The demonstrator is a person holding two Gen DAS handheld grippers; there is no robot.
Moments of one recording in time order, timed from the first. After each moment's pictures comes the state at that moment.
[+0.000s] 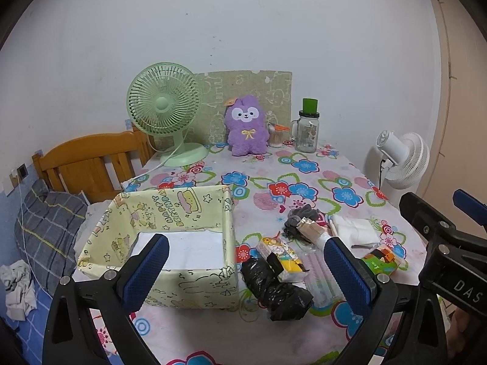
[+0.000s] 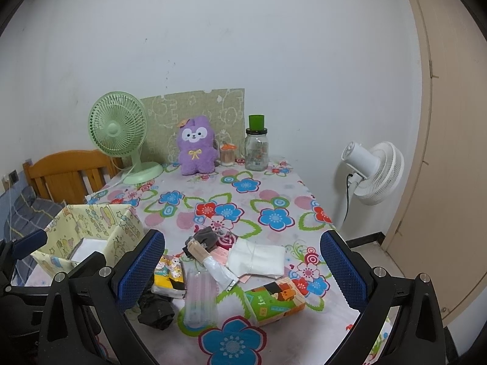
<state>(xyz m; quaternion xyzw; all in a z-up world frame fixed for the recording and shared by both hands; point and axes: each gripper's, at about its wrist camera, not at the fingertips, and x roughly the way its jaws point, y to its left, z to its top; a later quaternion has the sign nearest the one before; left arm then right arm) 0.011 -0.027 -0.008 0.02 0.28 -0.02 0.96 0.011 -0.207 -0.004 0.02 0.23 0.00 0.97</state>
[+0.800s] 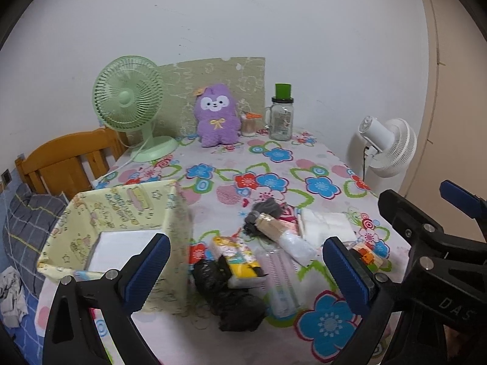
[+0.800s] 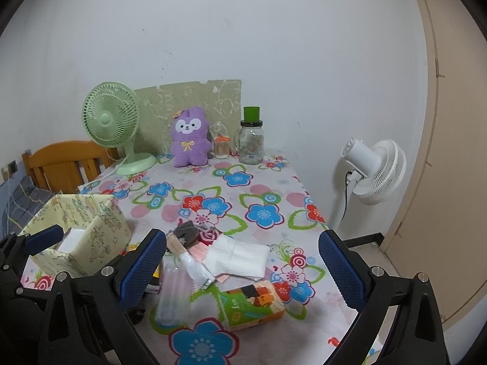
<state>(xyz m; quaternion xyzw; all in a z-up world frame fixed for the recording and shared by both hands) 0.034 -0.088 -0.026 0.03 0.30 -0.06 0.95 0.031 -0.243 -0.019 0.00 0.24 0.01 0.97</state>
